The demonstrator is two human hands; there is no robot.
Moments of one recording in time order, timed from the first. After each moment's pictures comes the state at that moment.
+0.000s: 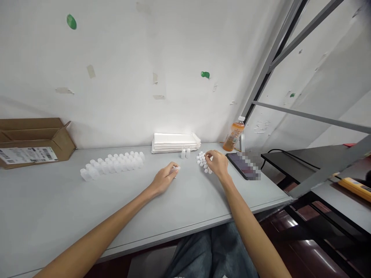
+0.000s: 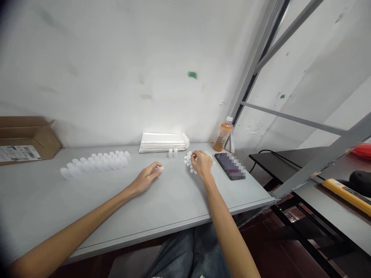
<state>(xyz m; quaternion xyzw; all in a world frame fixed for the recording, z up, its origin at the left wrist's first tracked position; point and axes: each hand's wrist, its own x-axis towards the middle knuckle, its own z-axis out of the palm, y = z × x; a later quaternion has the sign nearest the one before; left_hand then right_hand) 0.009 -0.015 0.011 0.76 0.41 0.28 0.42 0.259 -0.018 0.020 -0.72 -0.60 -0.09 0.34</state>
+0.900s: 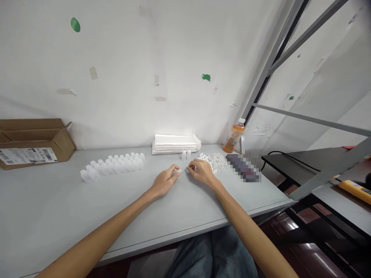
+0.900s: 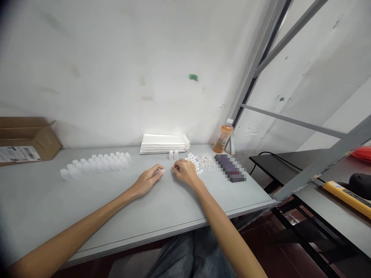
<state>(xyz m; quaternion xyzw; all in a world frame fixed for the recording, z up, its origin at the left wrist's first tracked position) 0.011 -0.018 0.015 0.78 0.44 0.25 0.37 0.212 -0.022 0.013 -0.61 -0.76 0.00 0.24</state>
